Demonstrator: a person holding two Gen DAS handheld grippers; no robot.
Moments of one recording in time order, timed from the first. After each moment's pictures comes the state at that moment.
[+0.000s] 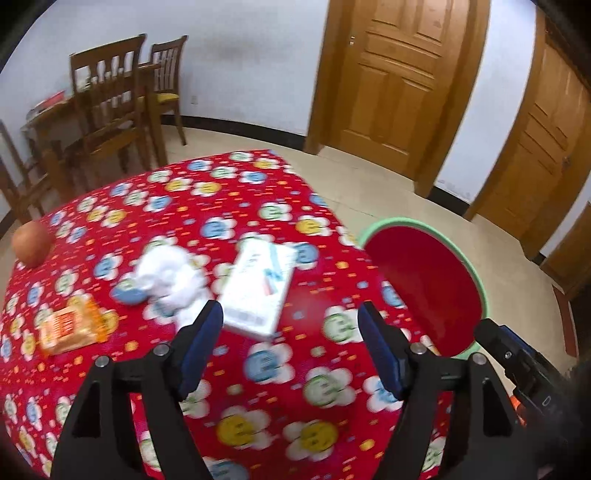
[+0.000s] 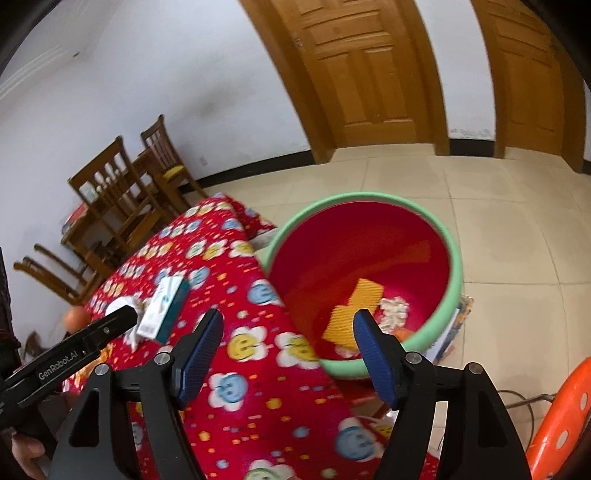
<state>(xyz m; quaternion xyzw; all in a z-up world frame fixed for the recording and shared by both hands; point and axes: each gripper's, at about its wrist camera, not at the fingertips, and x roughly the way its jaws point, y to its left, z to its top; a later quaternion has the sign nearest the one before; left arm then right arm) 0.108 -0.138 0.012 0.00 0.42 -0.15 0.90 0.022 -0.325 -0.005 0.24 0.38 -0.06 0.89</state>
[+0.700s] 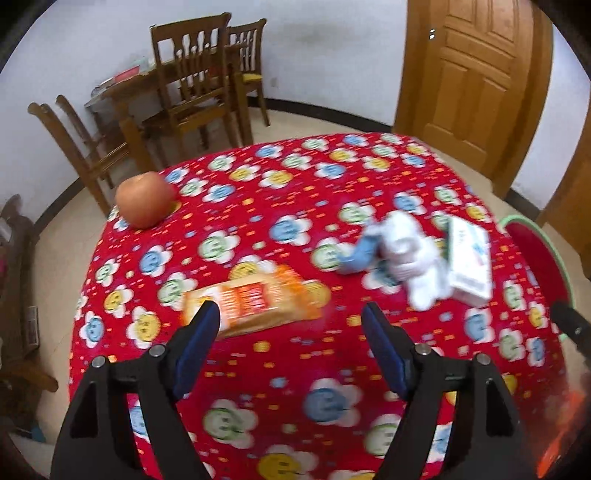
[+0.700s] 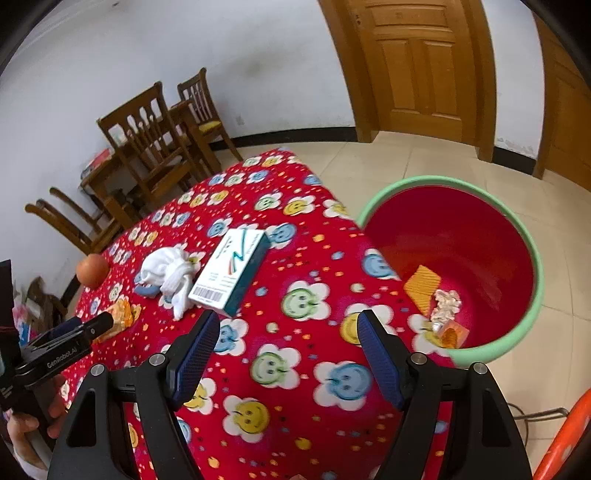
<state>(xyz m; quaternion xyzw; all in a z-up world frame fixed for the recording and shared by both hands) 0.123 0.011 -0.013 0.02 0.45 -0.01 0.89 0.069 -0.228 -0.012 0.18 0.43 0.01 0.88</state>
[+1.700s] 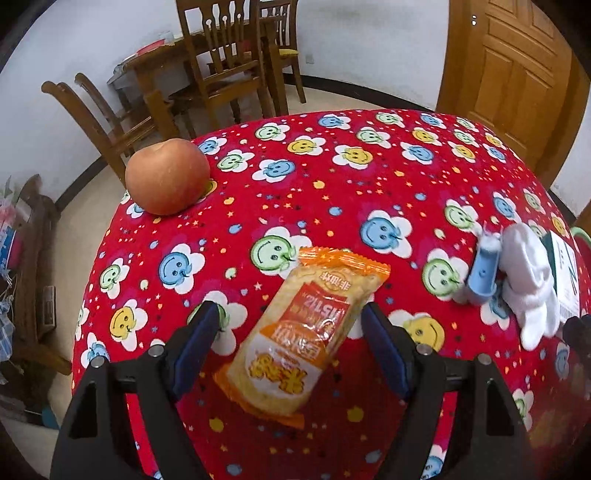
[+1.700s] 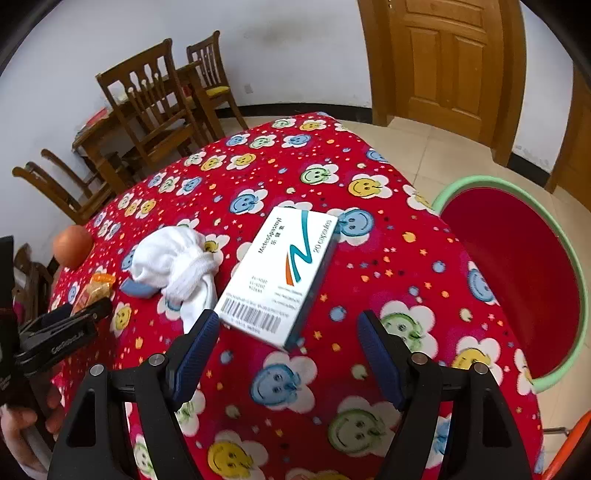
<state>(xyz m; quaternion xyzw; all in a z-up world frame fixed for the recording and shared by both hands) 0.182 0.055 -0.056 0.03 0.48 0.06 0.87 0.135 -0.168 -0.043 0.14 0.48 0.01 0.87</state>
